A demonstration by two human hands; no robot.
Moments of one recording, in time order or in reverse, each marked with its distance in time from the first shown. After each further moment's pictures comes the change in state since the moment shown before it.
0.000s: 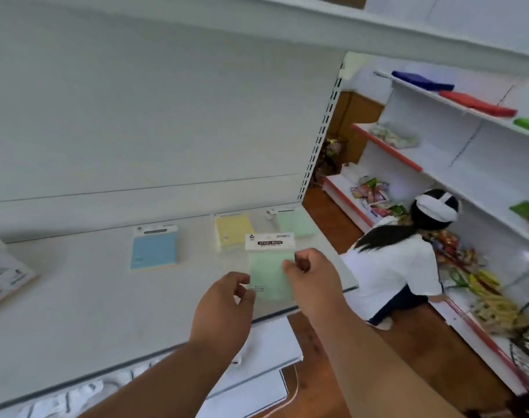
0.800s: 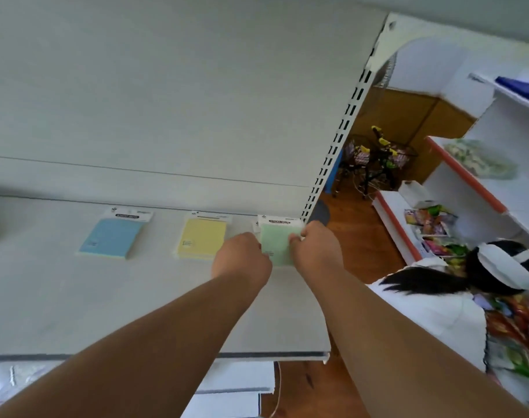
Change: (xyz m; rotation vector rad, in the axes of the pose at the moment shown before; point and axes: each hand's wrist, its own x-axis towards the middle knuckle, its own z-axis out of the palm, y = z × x) left_hand 0.128 0.100 0.098 0.293 0.175 -0.273; right_hand 0.184 0.017 -0.030 -0.416 -0.170 -0.265
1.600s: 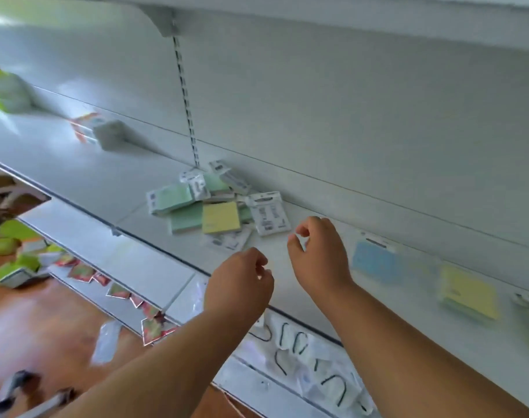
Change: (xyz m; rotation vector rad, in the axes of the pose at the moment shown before) left_hand -0.081 -0.327 -0.247 -0.023 0.406 -0.250; right_hand -0.181 -0.355 0.157 0.314 -0.059 -0.703
